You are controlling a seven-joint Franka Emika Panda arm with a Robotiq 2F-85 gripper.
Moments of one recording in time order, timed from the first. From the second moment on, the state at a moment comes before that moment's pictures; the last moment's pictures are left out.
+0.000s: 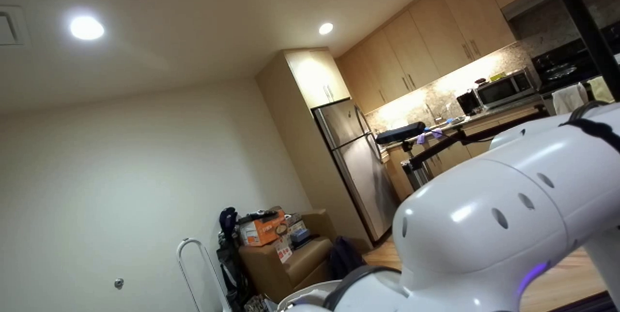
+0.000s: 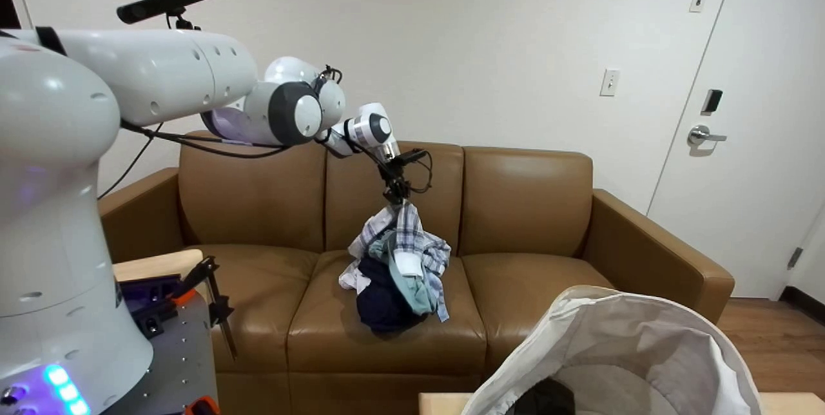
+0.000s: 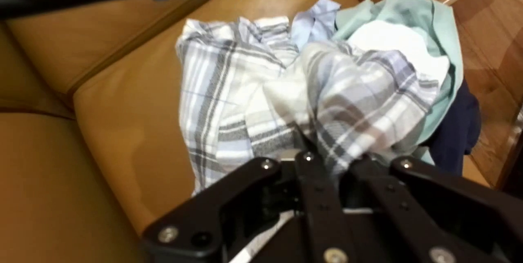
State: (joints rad) arm 0.64 1.46 -0.10 -0.55 -0.38 1.94 -1.22
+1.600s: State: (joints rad) arm 0.48 1.32 -0.50 -0.40 -0.56 1.86 -1.06
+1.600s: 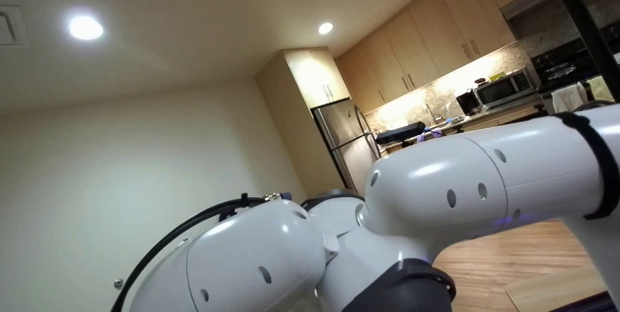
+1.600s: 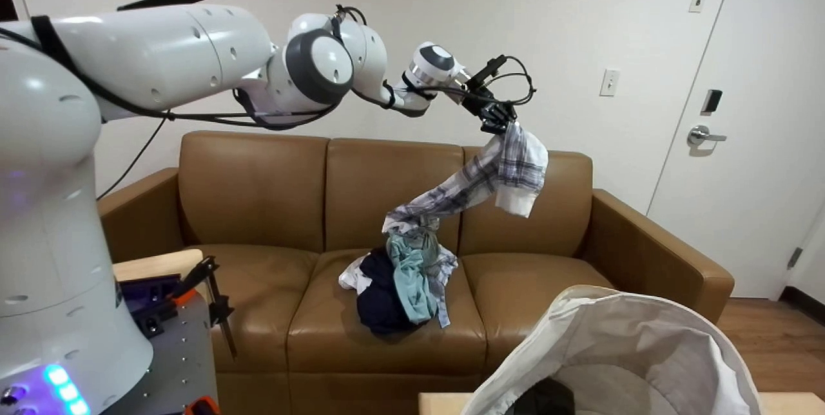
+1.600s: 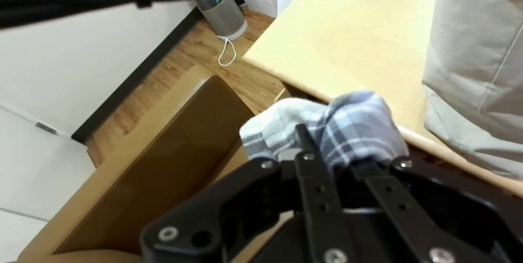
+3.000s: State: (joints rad) arm 0.41 1.33 -0.71 -0.41 -0.66 1.82 -0.91
